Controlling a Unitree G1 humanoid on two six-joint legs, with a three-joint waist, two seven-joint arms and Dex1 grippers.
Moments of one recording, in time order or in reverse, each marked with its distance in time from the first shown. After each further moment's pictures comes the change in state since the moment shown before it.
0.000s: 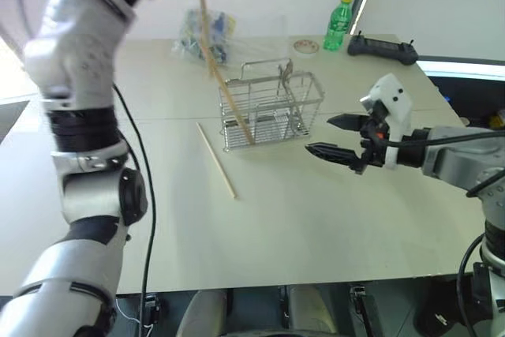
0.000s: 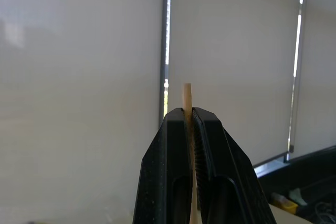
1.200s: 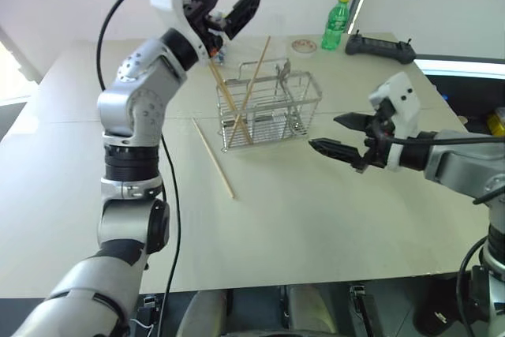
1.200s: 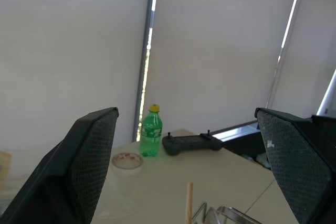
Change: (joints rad) left arm 0.124 -0.080 0.011 -0.056 -0.006 0.123 0.055; right arm 0.029 0.014 -0.043 -0.012 0.090 0.018 -0.126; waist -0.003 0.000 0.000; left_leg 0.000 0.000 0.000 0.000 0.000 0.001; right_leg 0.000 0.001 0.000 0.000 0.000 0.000
